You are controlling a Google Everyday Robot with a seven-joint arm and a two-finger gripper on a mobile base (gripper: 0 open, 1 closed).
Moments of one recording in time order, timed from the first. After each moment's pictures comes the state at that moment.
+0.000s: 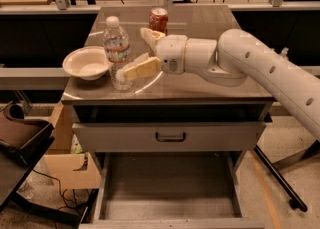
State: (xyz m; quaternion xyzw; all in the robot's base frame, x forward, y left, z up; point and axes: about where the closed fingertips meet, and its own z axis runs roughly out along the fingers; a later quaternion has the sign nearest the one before) arm 0.609 0.072 0.934 -0.46 0.56 0.40 0.56
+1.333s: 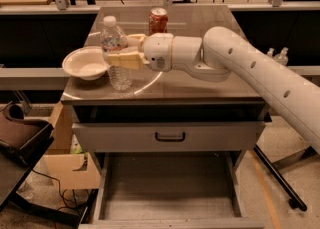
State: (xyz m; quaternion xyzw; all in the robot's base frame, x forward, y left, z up) arm 0.615 0.108 0.933 -0.47 0.54 0.43 0.55
